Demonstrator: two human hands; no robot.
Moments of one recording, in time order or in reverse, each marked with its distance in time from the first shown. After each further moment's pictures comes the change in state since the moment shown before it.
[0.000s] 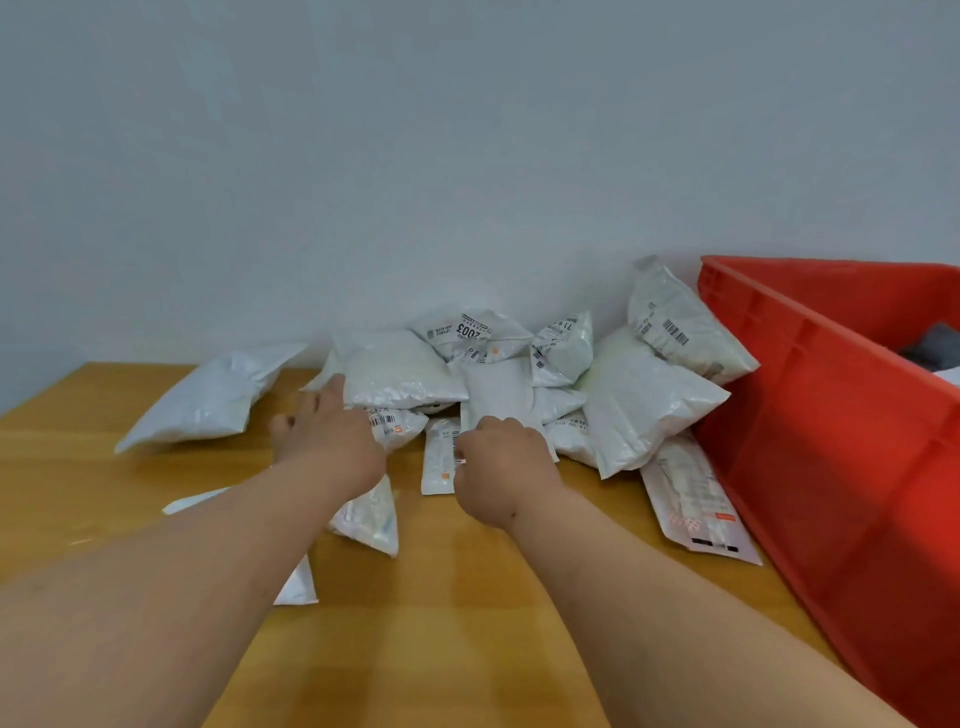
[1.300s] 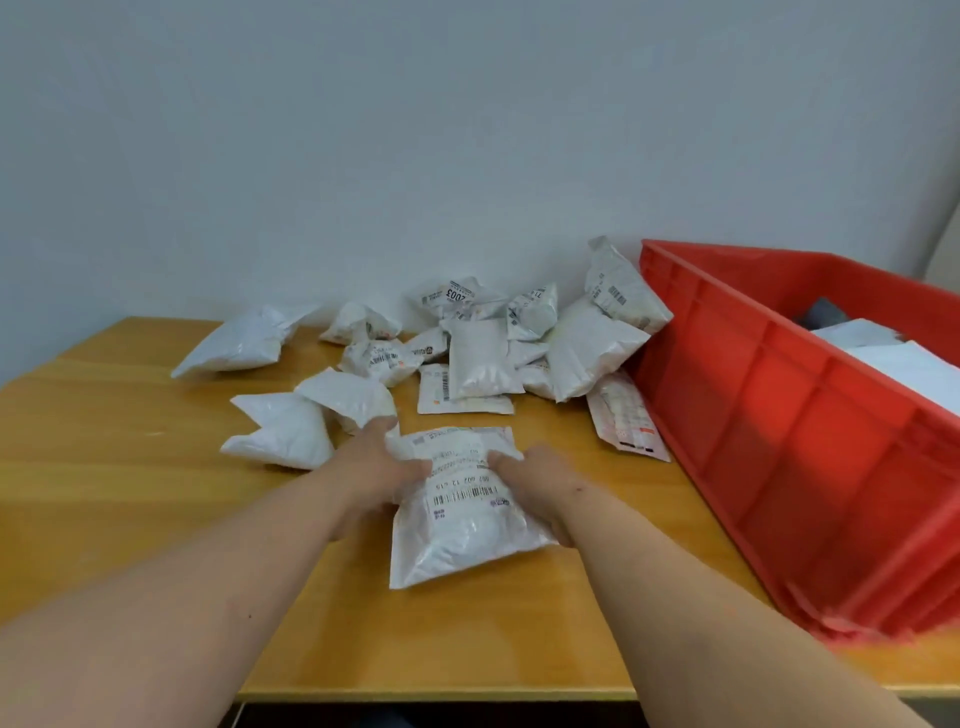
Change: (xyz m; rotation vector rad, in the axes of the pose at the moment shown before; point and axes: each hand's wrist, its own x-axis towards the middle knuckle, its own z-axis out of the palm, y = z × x) left_hand -0.160 -0.009 0.015 -1.121 -0.370 0.002; right_hand -0.151 -0.004 -0.009 0.872 -0.236 0.602
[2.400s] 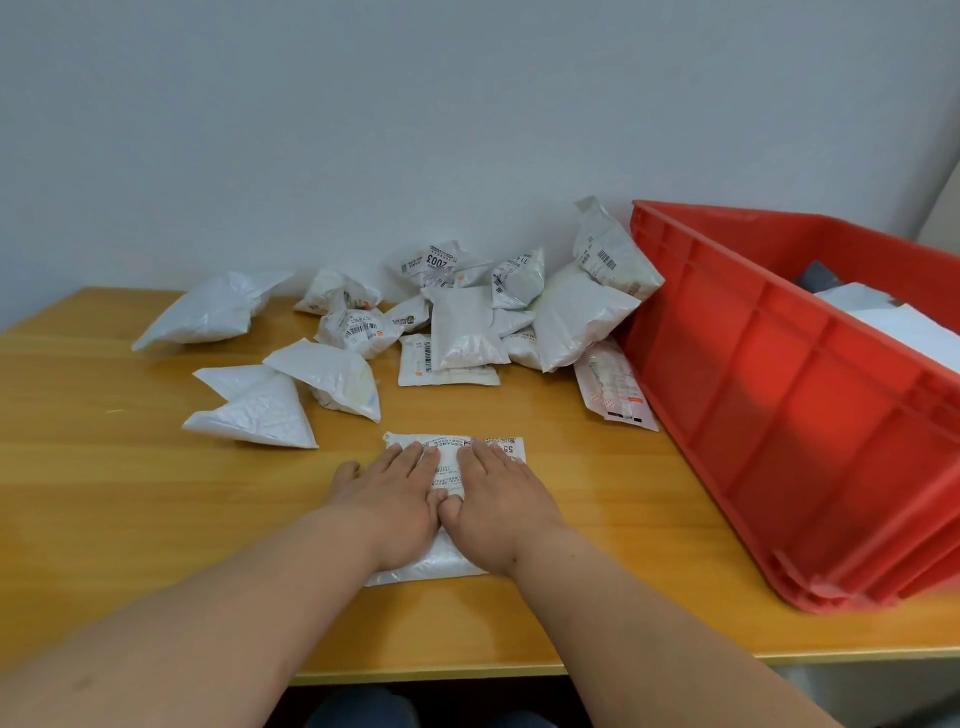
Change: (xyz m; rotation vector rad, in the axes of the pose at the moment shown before) left_hand -0.006 -0.027 0.051 1.189 -0.157 0.211; right_hand 0.002 0.044 0.042 -0.789 0.031 -0.433
